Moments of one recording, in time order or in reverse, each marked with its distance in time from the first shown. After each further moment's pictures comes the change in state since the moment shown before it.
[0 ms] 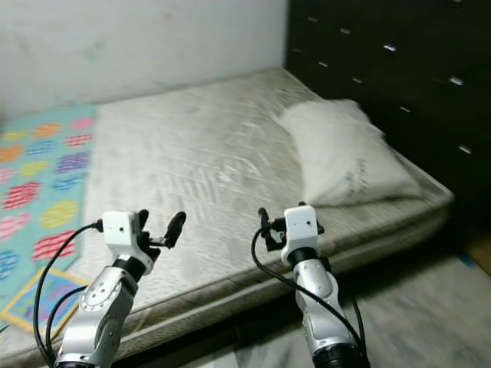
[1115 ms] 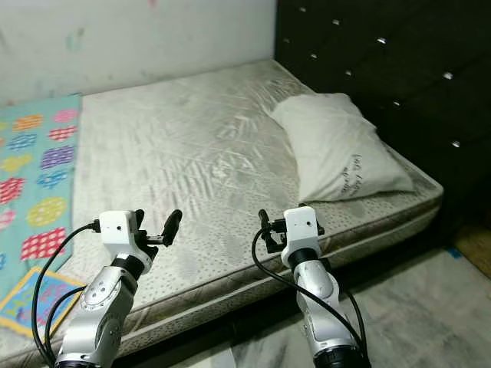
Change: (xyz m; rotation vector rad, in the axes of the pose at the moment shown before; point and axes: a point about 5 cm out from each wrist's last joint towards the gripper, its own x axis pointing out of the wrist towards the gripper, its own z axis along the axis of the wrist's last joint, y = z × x) left arm 0.000 0.003 -0.001 -0.012 0.004 0.059; right arm -0.003 0.000 -0.003 -0.005 0.028 0.009
